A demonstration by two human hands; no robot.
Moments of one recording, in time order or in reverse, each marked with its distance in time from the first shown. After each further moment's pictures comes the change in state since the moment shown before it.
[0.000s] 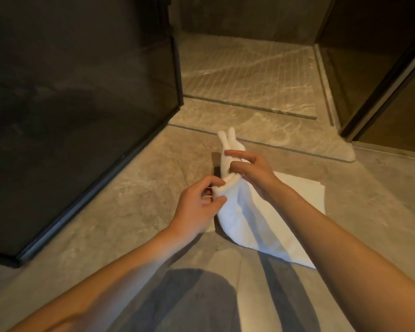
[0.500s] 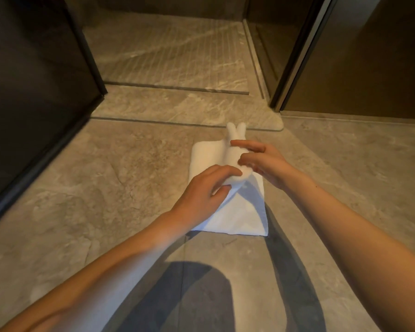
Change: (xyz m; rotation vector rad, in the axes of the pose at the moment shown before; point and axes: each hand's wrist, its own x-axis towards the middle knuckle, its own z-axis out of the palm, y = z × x) left_hand 0.023 0.021 0.129 0.178 -0.391 0.320; right_hand -0.055 0.027 -0.161 0.055 0.109 0.111
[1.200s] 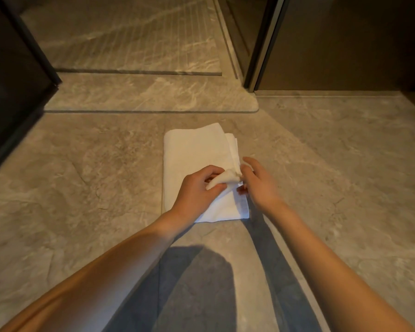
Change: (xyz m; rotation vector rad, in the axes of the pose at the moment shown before) left_hand 0.011 -0.024 0.069 -0.121 0.002 -0.273; right_hand -0.047 0.088 -0.015 -0.236 0.398 0.009
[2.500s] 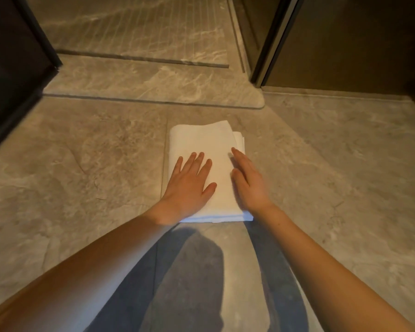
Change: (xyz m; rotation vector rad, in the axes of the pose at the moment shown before) left_hand 0.009 -0.037 -0.013 0.941 -0.232 0.085; right_hand 0.018 0.029 0.017 -0.324 -0.064 -0.323
